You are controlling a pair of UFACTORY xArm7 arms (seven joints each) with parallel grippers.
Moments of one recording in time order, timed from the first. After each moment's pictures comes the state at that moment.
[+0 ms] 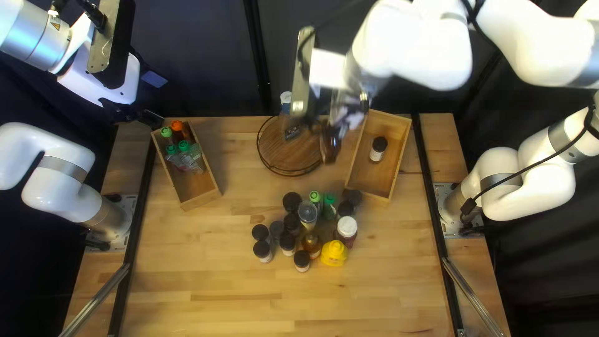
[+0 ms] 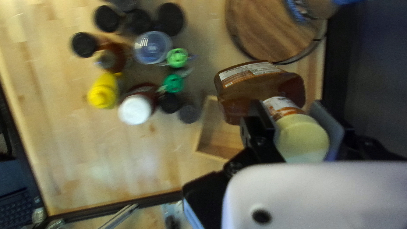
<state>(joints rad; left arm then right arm) -0.24 -0.88 0.22 0.99 0.27 1.27 -0.09 -0.23 -0.31 -0.12 1.12 -0.08 1.17 -0.16</state>
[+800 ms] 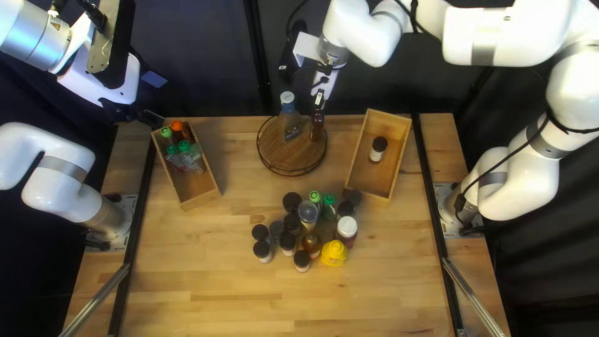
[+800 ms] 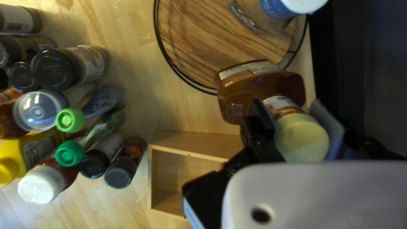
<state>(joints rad) -0.24 -0.88 0.22 0.99 0.27 1.27 -0.09 -0.28 -0.02 -0.22 1.10 0.02 0.95 -0.24</state>
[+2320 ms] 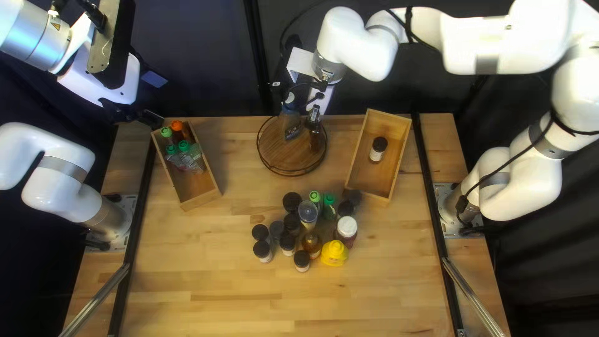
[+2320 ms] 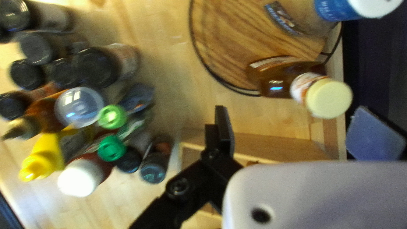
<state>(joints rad) -0.24 -0.88 0.22 0.99 0.27 1.27 -0.09 -0.17 -0.25 -0.06 1.11 -0.01 1.12 -0.08</state>
